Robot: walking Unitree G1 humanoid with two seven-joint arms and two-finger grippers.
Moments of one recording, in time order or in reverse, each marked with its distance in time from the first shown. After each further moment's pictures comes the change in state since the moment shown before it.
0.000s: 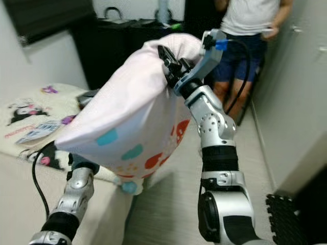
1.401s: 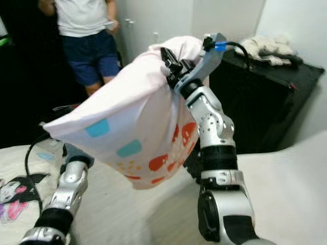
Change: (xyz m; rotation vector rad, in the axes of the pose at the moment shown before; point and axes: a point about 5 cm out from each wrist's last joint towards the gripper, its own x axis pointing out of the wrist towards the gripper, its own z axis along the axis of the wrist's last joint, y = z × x) left arm 0.008 0.015 0.016 0.024 -0.062 0.012; right arm 0.000 -0.005 -0.004 -0.009 0.002 -0.042
